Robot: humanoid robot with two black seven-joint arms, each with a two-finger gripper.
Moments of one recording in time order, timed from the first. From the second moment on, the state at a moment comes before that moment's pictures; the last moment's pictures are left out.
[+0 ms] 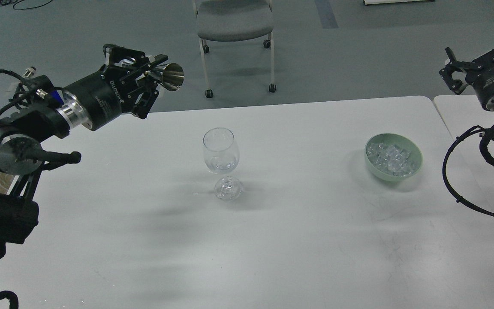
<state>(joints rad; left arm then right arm) -0.47 0.43 -1.40 -1.43 0.41 -0.35 0.49 0.63 -0.36 1.41 0.68 -0.23 0.37 0.07</state>
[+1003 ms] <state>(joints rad) -0.39 0.23 -1.57 -0.81 -0.01 -0.34 0.43 0.59 -0.36 1.37 0.68 -0.23 0.35 0.08</state>
